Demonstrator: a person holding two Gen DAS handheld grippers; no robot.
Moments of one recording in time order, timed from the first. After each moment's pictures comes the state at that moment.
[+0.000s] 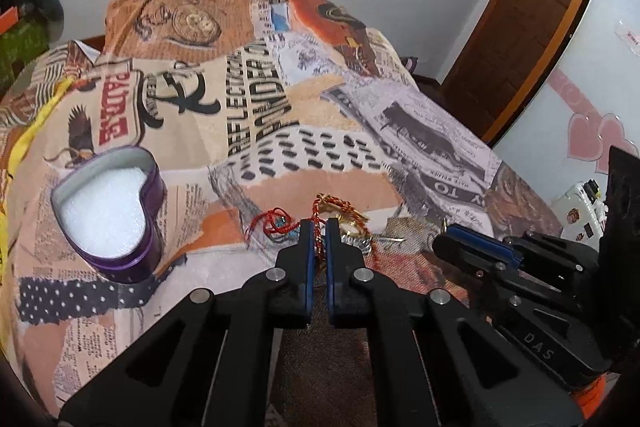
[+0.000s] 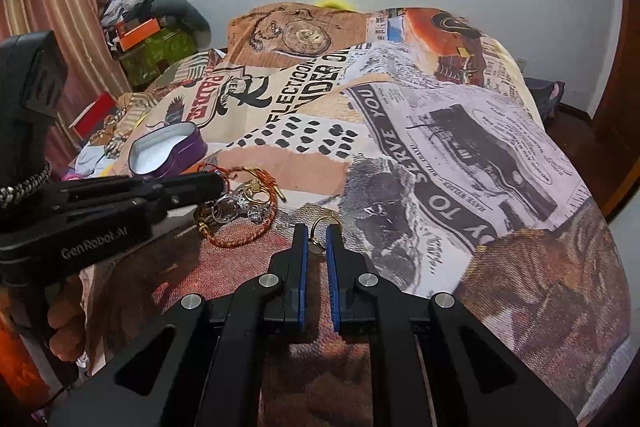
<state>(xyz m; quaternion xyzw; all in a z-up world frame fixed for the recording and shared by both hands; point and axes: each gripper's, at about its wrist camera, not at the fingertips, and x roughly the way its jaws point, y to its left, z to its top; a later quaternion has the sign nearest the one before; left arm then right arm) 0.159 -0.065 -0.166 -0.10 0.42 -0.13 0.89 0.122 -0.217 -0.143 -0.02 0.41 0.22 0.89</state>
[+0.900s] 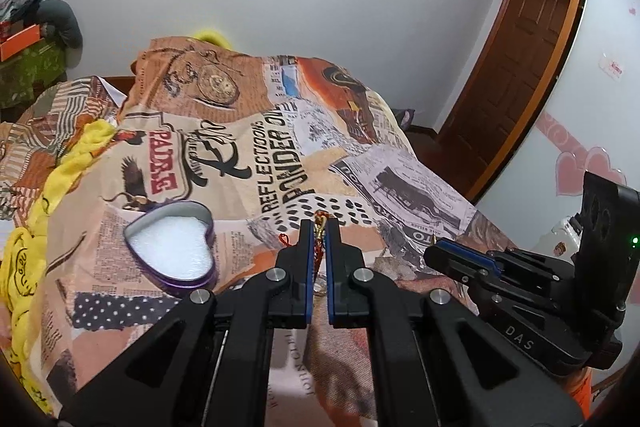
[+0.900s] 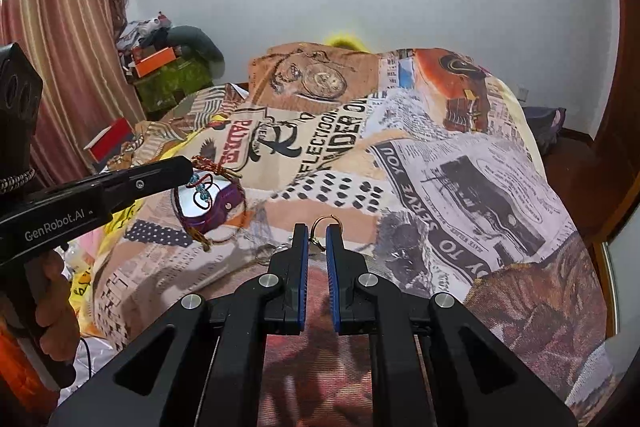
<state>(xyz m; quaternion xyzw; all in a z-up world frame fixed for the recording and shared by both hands) 0.113 -0.024 -0.099 -0.12 0.33 -0.12 0.93 0.104 -0.194 -0.099 -0.01 0.35 0.24 0.90</state>
